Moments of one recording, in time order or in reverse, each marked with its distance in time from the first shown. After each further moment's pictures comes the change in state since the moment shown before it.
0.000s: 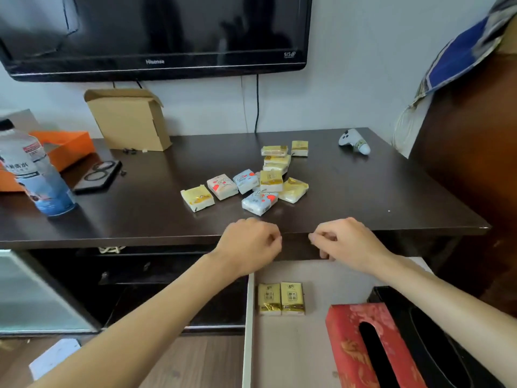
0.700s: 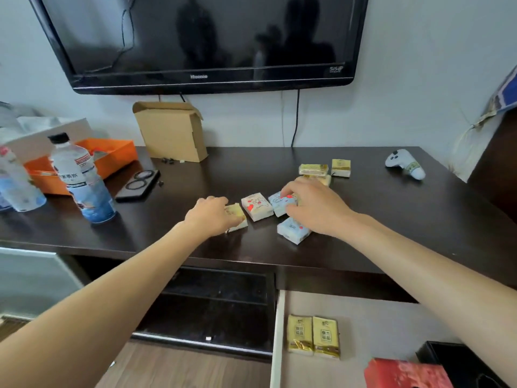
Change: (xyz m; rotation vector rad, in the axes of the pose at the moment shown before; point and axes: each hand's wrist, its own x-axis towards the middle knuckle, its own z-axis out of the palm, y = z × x) left_hand 0.046 -0.151 -0.058 0.038 -0.093 -0.619; right_hand 0.146 -0.105 -0.006 -0.050 0.063 -0.276
